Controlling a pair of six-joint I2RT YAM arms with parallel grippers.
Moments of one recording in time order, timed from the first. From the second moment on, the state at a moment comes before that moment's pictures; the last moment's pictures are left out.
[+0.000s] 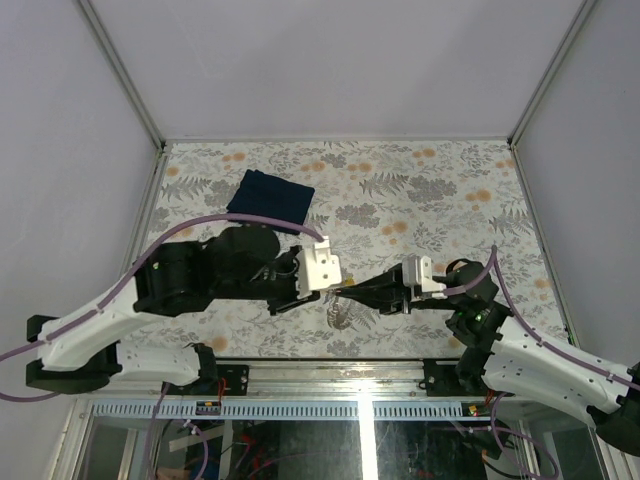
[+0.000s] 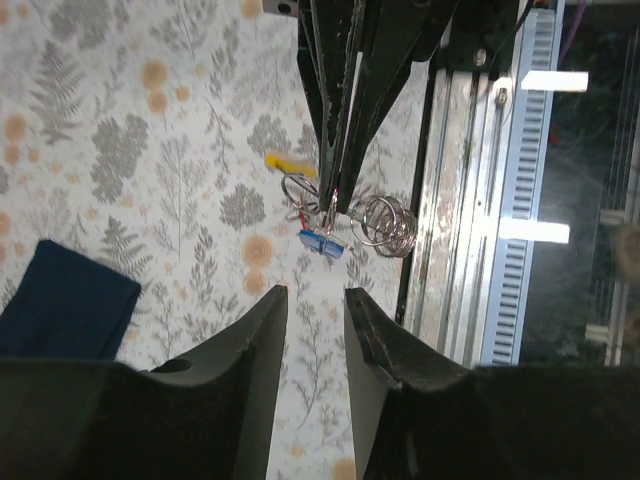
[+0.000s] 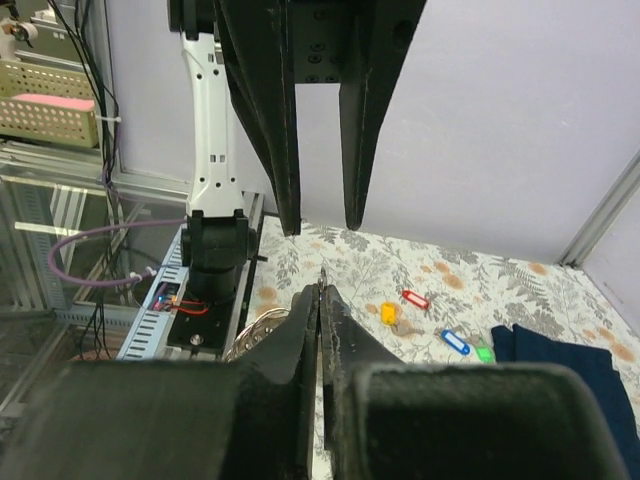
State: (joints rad) left arm -1.22 1.20 1.65 -1.14 0.08 0.26; right arm 0.94 0.74 0.53 0.51 -0.64 -0.04
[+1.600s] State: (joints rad) left arm -1.22 0.96 1.30 -0.59 0.25 0.23; right arm 0.94 0.72 0.56 0.65 -0.67 0.10
